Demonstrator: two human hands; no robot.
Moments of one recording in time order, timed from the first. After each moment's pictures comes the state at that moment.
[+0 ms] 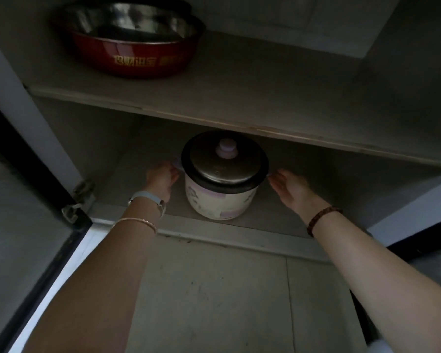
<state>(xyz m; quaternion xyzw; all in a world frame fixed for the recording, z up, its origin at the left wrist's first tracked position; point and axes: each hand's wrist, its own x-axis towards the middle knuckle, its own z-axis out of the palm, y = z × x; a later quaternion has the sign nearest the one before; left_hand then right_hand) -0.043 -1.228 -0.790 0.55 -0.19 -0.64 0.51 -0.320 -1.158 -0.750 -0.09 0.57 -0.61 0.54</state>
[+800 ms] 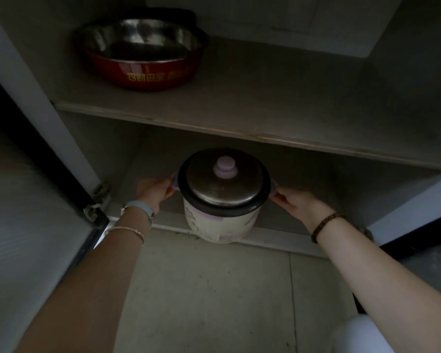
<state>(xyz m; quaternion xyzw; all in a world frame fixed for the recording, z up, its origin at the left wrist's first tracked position) -0.003 -1.202 -0.785 0.65 -0.27 -0.57 0.42 -0.308 -1.120 -0.726 -0.15 0.66 -0.46 0.58</state>
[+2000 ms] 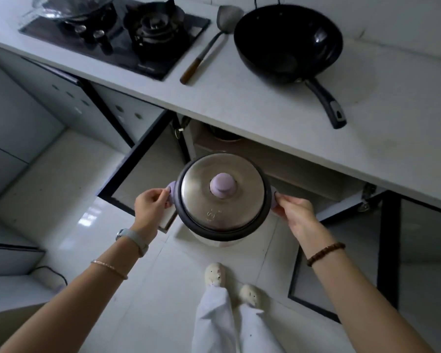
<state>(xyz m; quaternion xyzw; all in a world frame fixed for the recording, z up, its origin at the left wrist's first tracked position) 0.092 -0.841 -0.180 0.75 -0.32 -0.38 0.43 -0.220 -0.886 -0.172 -0.23 0.73 -0.34 0.55</state>
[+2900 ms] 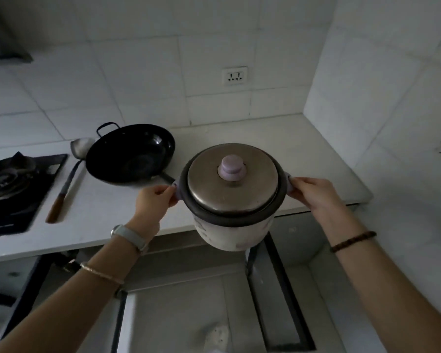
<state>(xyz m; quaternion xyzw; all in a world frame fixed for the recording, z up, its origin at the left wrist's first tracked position) -0.204 -0.988 0.027 0.58 -0.54 -0.48 0.37 -0.495 -0.859 0.045 -0.16 0.70 -0.59 0.36</state>
